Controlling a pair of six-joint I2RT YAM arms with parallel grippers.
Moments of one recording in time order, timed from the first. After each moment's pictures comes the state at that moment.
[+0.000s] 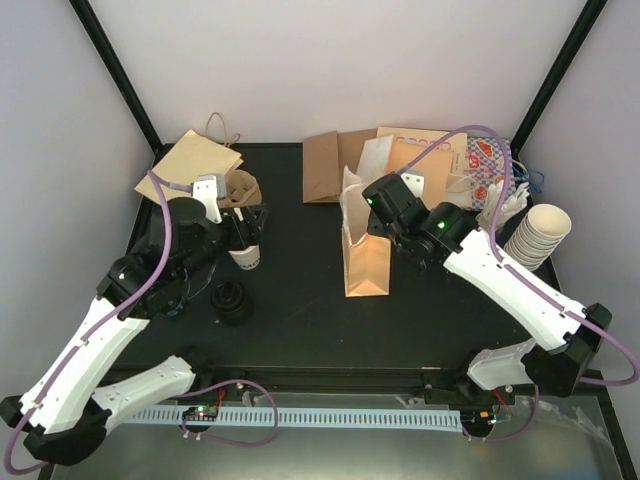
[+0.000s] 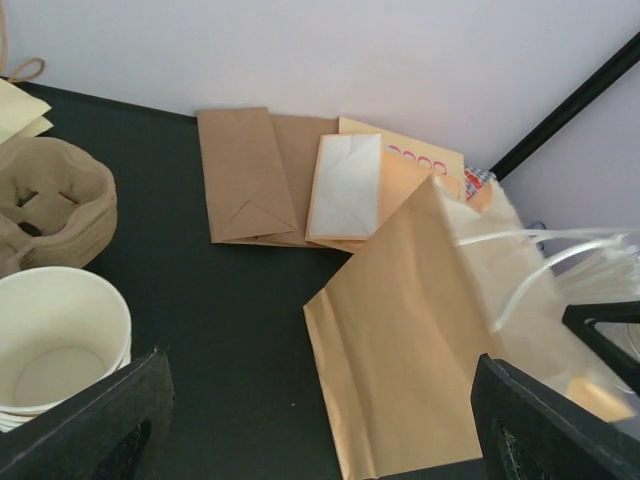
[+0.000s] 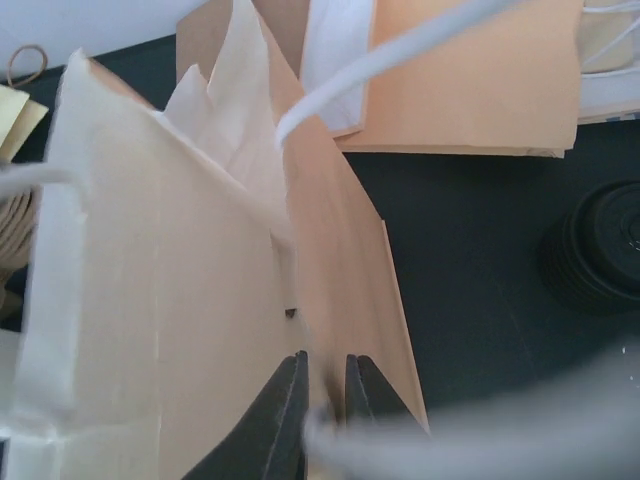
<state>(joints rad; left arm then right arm) -0.63 0.87 1.23 -0.75 -0.18 -0.59 0.82 1.36 1.46 -0.99 0.49 0.83</state>
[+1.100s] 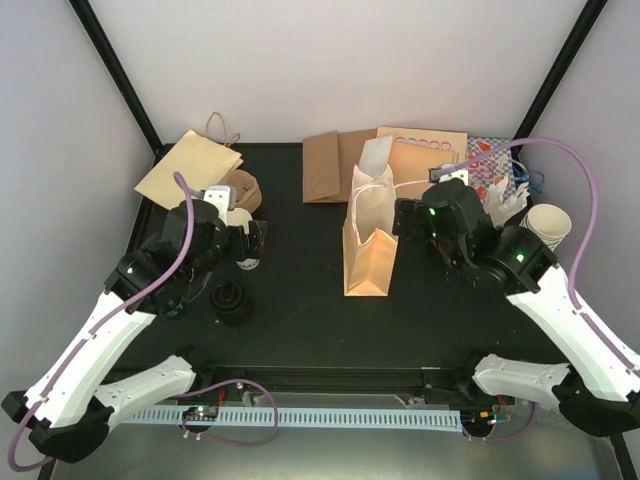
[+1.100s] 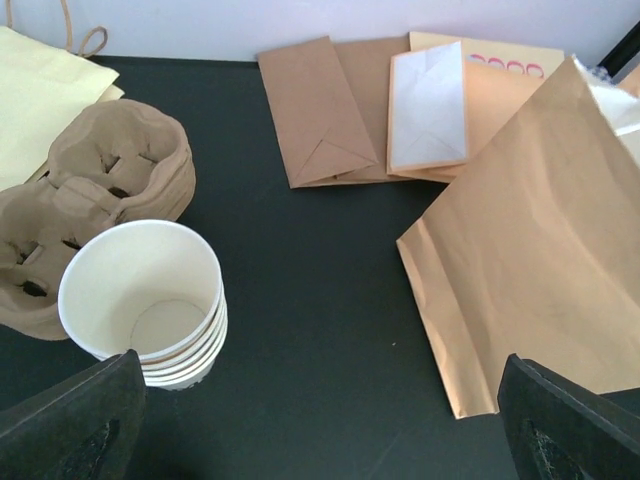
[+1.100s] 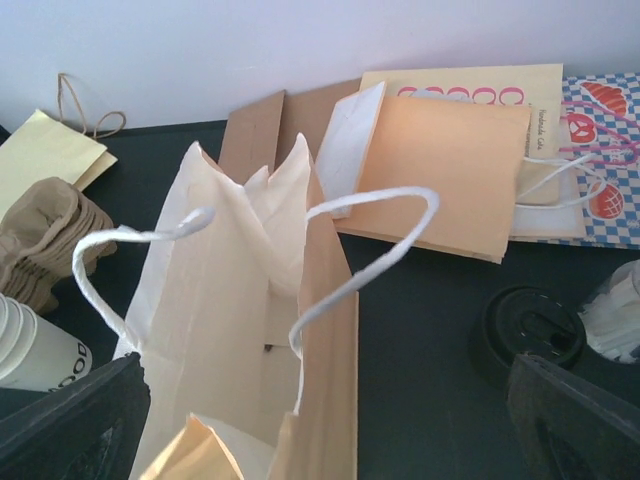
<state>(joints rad) -0.61 0.90 1.21 -0.89 -0.22 -0.43 0.80 1.12 1.49 -1.04 0.51 0.57</state>
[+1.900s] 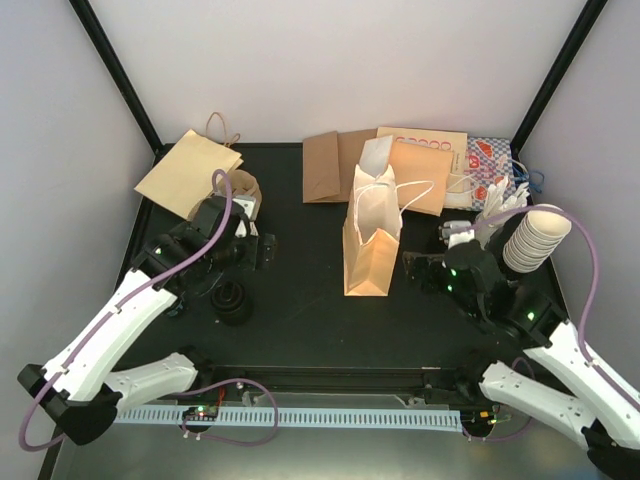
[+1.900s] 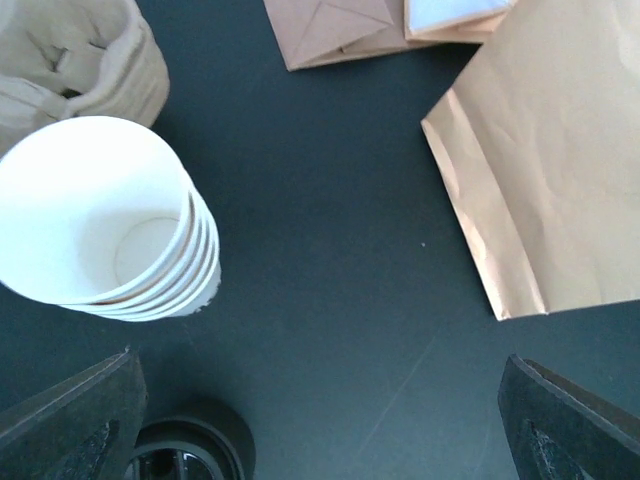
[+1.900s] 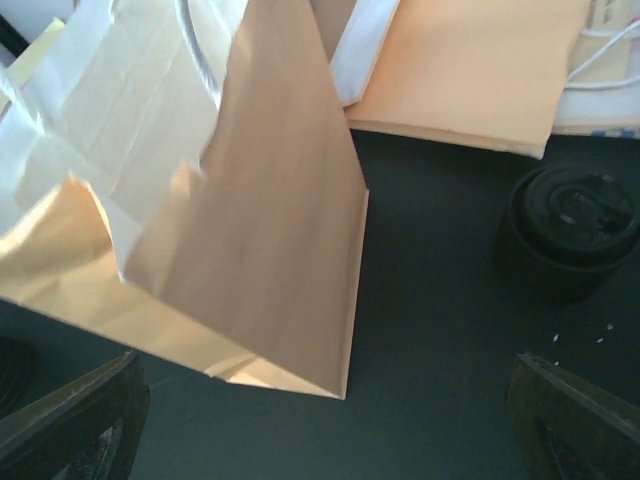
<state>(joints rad) -0.61 1.01 1.19 -1.00 -0.15 -0.36 0.80 0.75 0.99 -0.91 0.39 0.56</state>
